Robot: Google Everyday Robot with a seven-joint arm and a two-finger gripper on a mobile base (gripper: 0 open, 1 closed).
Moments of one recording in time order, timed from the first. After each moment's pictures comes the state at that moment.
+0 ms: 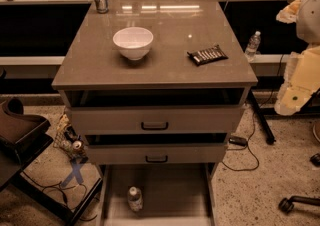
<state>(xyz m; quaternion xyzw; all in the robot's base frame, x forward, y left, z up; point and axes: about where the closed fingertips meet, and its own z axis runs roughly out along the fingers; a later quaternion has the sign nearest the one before) 0.438 -0.212 0.992 -0.60 0.78 -0.05 0.18</state>
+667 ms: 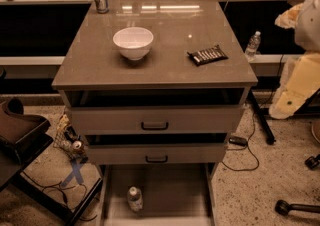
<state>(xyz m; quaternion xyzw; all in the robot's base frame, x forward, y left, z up) 0.439 -0.210 0.983 -0.59 0.78 -0.04 0.20</state>
